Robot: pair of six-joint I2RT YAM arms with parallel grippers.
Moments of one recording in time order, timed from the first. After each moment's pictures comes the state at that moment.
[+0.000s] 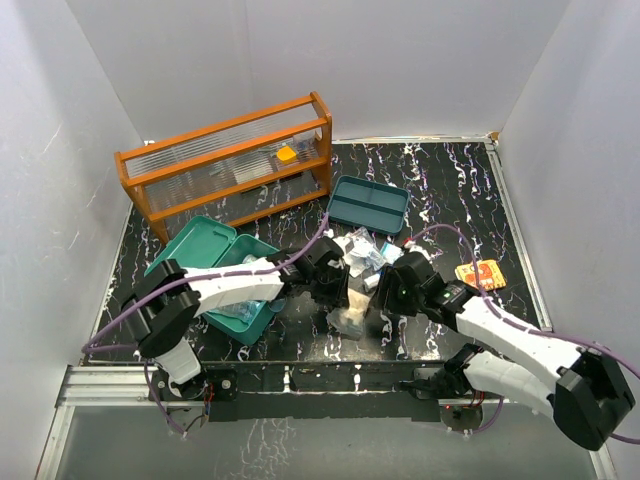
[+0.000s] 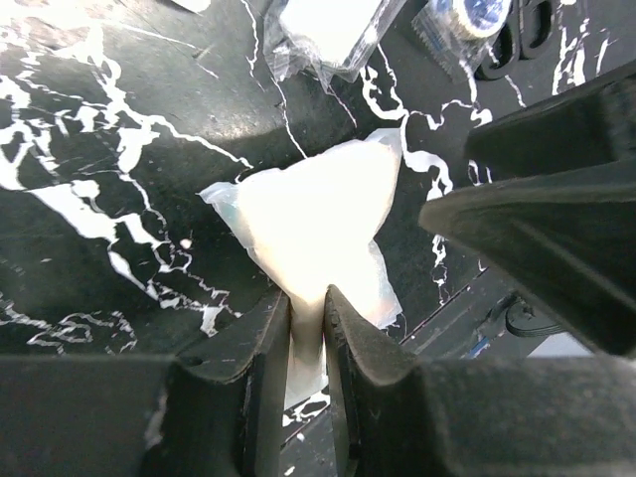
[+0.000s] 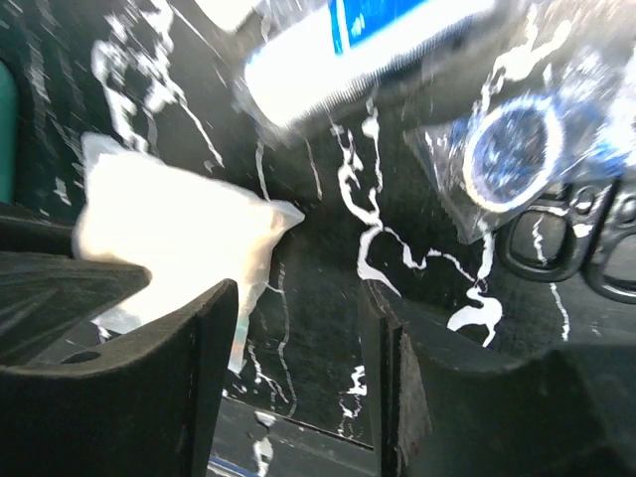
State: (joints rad) left arm -0.99 1.66 0.98 -0.24 0.15 -0.65; right arm 0.65 0.99 0.47 -0.43 -0.01 0.78
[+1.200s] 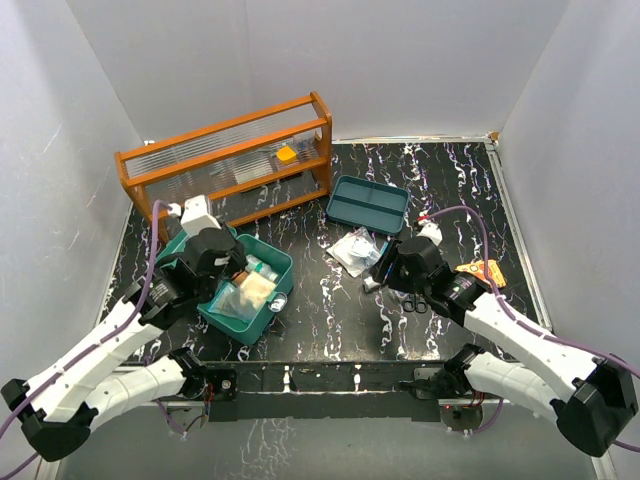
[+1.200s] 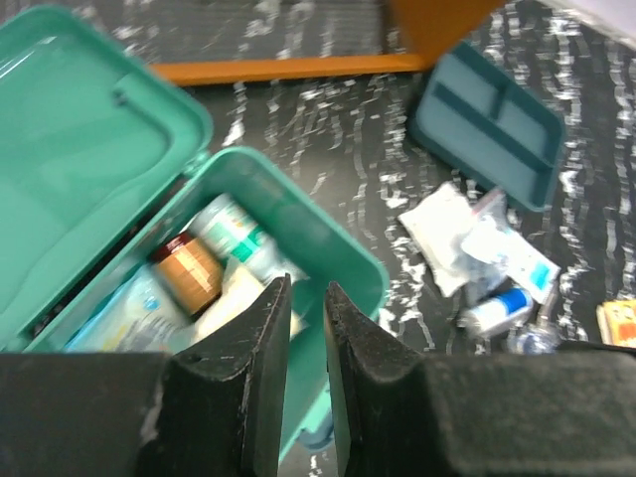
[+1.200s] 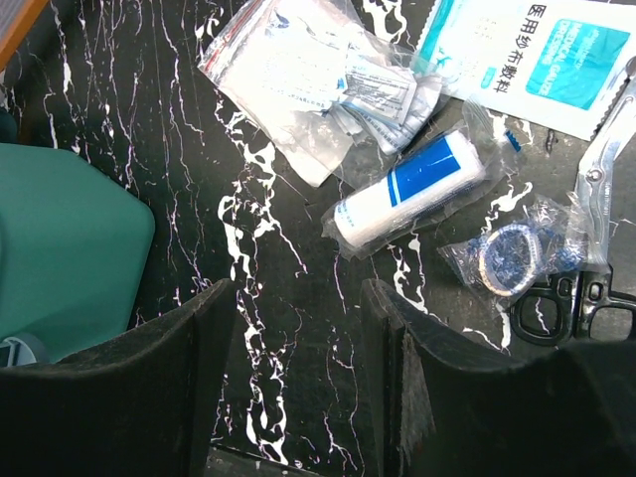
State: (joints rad) left arm -0.79 0.86 0.99 -0.71 -0.60 -0.76; right arm 0.65 0.91 0.64 -0.44 0.21 0.84
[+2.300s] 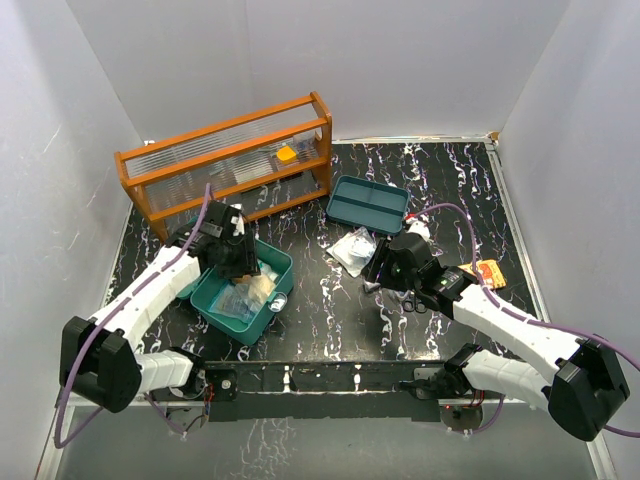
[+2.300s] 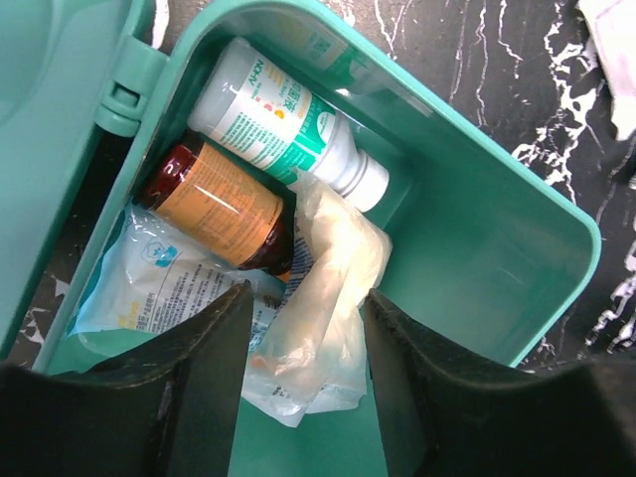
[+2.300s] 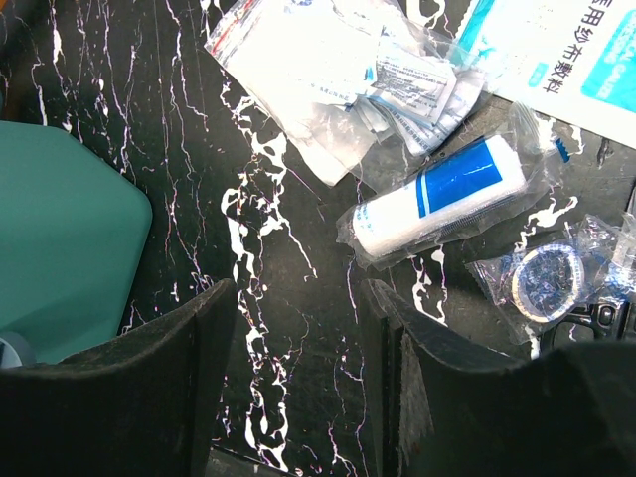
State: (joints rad) left arm -0.42 1.23 0.93 -0.78 0.01 -0.48; right arm 0.65 1.02 0.64 -0.34 0.15 0.81
